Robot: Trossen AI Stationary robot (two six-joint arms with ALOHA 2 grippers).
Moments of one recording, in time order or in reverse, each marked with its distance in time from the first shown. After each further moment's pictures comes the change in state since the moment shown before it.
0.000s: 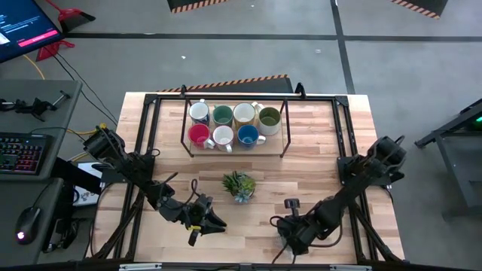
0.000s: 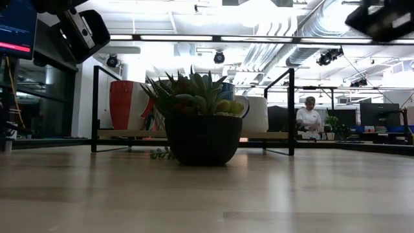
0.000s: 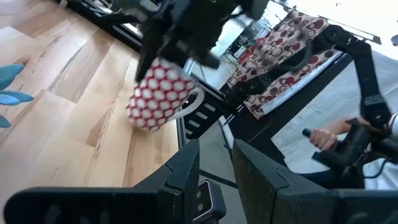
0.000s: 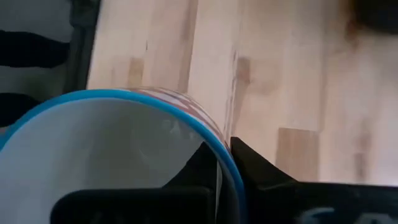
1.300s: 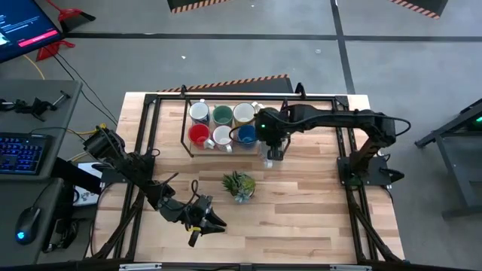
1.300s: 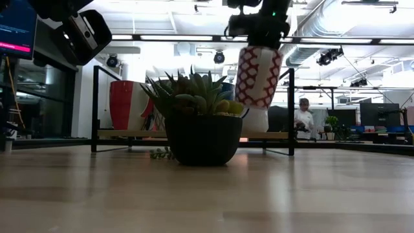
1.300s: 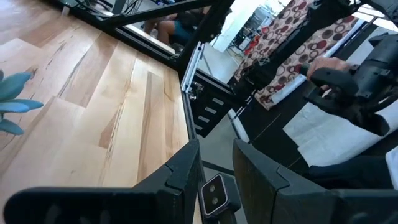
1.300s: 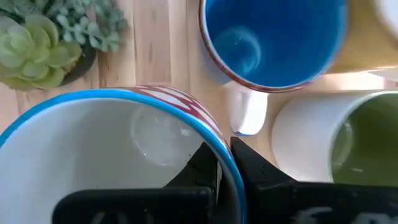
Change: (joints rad) left arm 0.000 0.000 0.000 -0.028 0.000 0.079; right arm -0.913 -0.086 0.270 -0.377 -0.191 -0.749
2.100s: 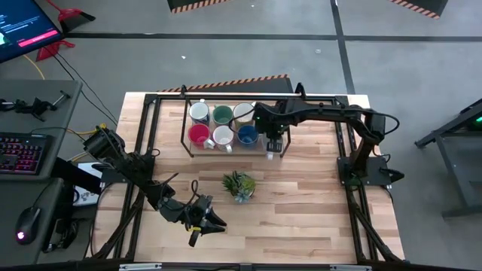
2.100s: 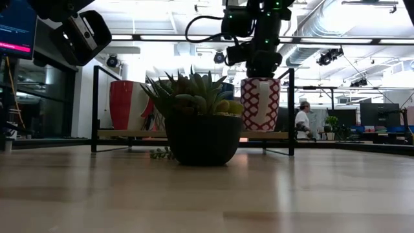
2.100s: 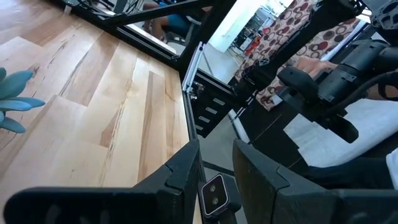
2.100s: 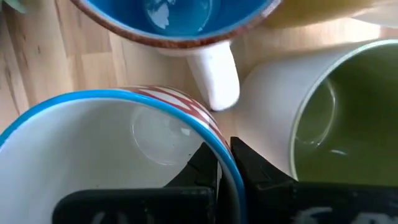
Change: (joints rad) left arm 0.000 0.000 0.000 -0.004 -0.004 -0.009; right arm -0.121 0.117 0.000 -0.024 0.021 -0.052
